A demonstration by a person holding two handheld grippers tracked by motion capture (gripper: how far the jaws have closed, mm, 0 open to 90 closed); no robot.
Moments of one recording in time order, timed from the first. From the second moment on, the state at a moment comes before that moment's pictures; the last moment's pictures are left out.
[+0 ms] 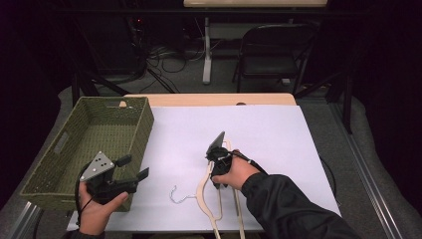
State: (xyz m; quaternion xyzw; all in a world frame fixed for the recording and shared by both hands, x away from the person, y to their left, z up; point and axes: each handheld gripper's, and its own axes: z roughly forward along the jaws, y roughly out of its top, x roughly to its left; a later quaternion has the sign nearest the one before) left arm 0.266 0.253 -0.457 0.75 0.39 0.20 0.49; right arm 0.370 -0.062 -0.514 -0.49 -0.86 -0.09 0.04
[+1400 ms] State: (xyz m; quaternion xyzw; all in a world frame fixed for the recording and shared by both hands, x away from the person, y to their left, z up) left arm 0.268 0.254 -0.459 0.75 0.39 0.20 0.50; right arm 0.375 -0.047 -0.525 -0.49 -0.87 -0.02 0.05
